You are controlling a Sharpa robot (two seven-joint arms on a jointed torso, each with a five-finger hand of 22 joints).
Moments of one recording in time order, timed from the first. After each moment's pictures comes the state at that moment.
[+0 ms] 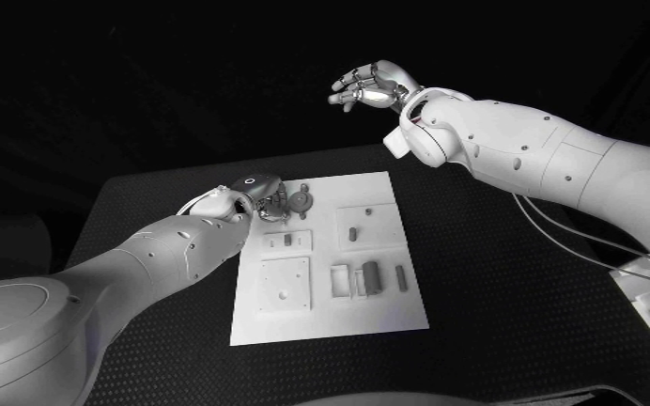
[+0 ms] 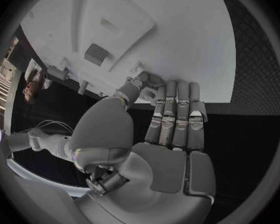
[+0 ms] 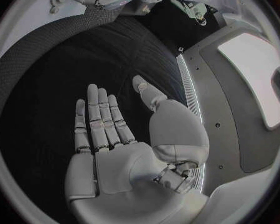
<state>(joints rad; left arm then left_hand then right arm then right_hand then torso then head) 1.13 -0.21 -0.22 0.56 -1.38 -0.35 0.14 1.11 -0.16 0.49 -0.28 0.05 0.96 0.13 0.30 0.51 1.15 0.09 0.17 0.54 0.87 0.07 0.80 0.57 0.01 0.92 -0.03 0.07 1.22 1.35 -0.57 -0.01 1.05 -0.66 -0.28 0.23 1.00 -0.10 0.51 -0.27 0.10 0.73 0.19 0.28 0.40 0.79 0.17 0.67 0.16 0.86 0.13 0.50 0.75 0.18 0.39 0.24 0.36 1.24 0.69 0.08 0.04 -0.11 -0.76</state>
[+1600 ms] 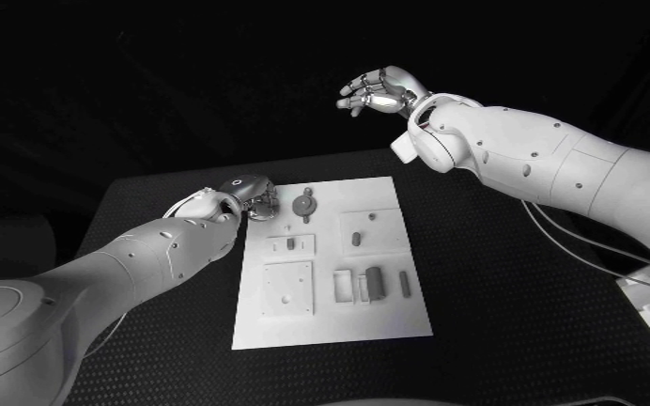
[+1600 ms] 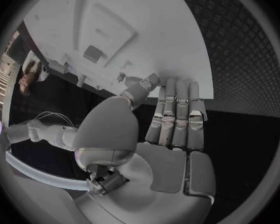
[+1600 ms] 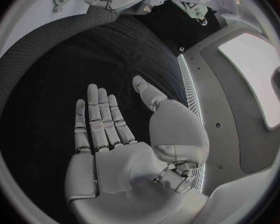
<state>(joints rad) 1.14 -0.28 -0.20 0.61 -1.31 -0.36 0.17 1.14 -0.03 0.61 -0.29 0.09 0.99 0.14 0.30 0.50 1.19 0.07 0.16 0.62 0.92 0.04 0.81 0.57 0.01 0.97 -0.06 0.07 1.24 1.35 -0.59 -0.01 1.05 -0.66 -0.28 0.23 1.00 -0.10 0.51 -0.26 0.10 0.73 0.19 0.28 0.40 0.79 0.17 0.67 0.16 0.86 0.13 0.50 0.75 0.18 0.39 0.24 0.36 1.24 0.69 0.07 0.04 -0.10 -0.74</state>
